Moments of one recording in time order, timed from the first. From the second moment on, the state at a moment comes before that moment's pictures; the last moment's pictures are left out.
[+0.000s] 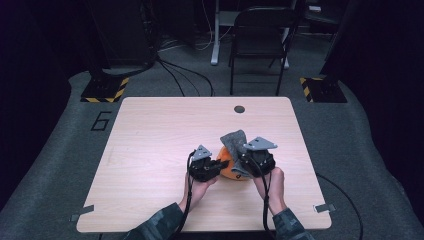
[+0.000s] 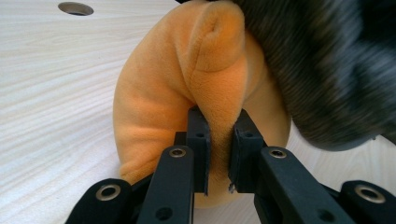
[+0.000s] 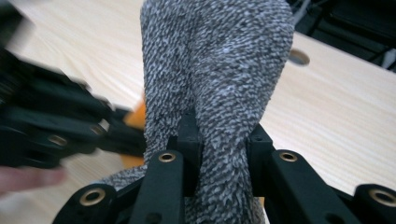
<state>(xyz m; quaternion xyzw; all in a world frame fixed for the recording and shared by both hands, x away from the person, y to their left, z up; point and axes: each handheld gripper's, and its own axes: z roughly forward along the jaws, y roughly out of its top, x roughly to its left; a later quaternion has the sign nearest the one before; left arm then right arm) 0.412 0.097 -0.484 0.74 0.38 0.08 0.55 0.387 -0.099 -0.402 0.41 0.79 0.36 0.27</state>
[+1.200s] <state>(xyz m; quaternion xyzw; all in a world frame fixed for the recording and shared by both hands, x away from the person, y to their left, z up) 0.416 0.099 -0.488 0.76 0.36 0.07 0.54 0.396 -0.136 -0.403 0.45 0.77 0.37 0.25</state>
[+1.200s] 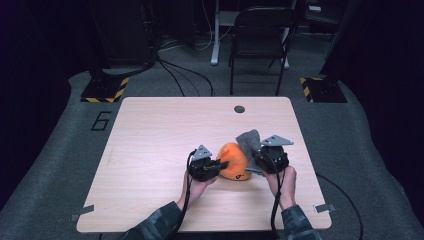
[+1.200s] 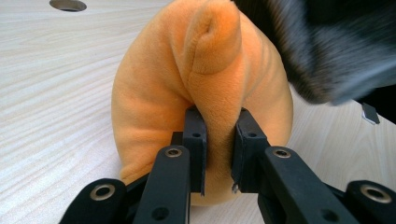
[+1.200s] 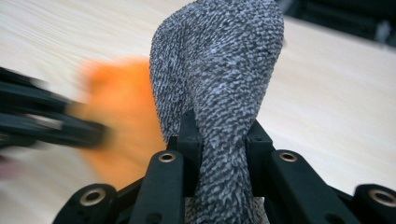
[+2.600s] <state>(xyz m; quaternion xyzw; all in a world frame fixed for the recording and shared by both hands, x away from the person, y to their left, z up) 0.419 0.100 -0.489 0.76 0.35 0.08 0.54 0.393 -0.135 -0.398 0.46 0.77 0.35 0.26</state>
